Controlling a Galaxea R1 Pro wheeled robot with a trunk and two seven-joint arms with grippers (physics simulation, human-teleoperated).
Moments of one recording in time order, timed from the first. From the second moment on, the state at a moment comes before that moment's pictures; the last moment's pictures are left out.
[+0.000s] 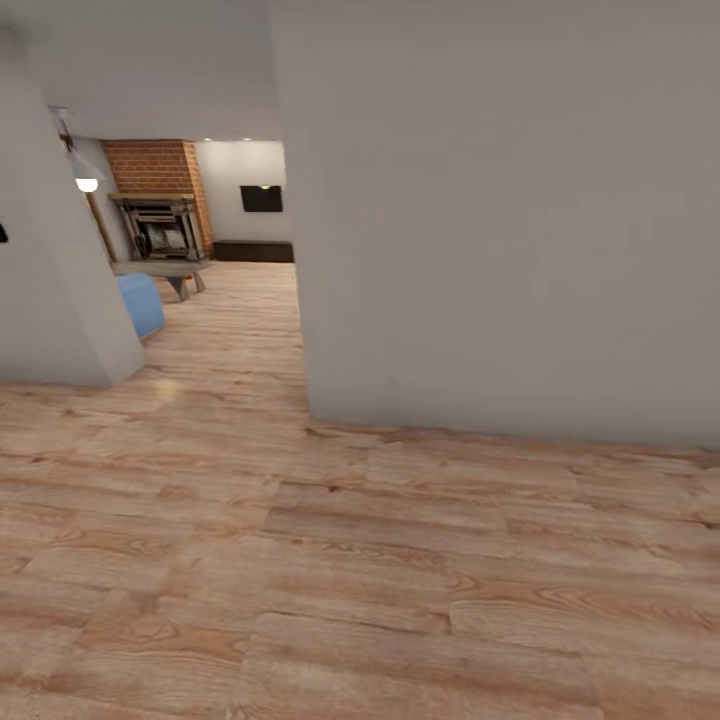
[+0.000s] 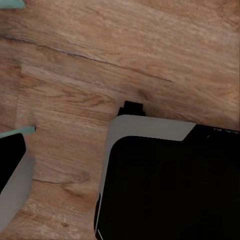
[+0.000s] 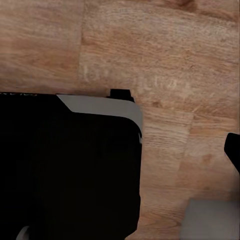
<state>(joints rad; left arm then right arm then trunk) -0.34 0.02 0.06 0.00 0.09 0.04 0.10 -0.27 0.05 0.52 0.03 -0.46 -0.06 -0.11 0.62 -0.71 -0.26</state>
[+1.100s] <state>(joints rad) -0.34 0.02 0.06 0.00 0.09 0.04 0.10 -0.27 0.05 0.52 0.03 -0.46 -0.06 -0.11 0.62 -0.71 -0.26</state>
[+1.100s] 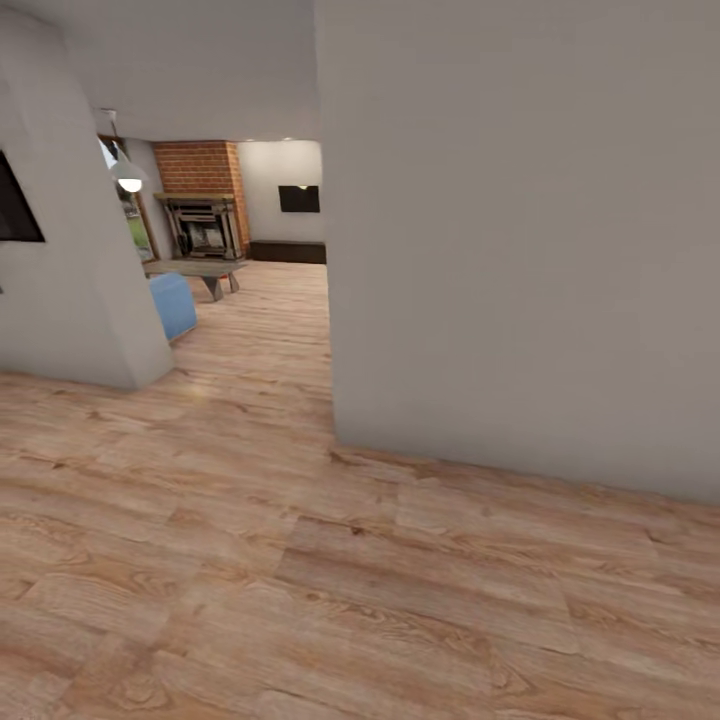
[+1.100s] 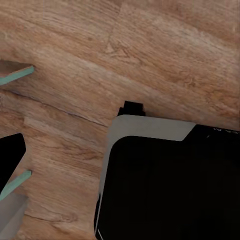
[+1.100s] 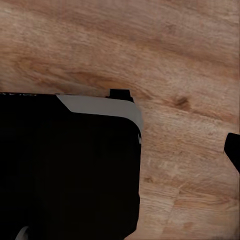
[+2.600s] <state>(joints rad) -0.34 0.02 0.06 0.00 0.09 0.04 0.10 -0.27 0.05 0.52 0.03 -0.46 -0.06 -0.10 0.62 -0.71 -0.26</state>
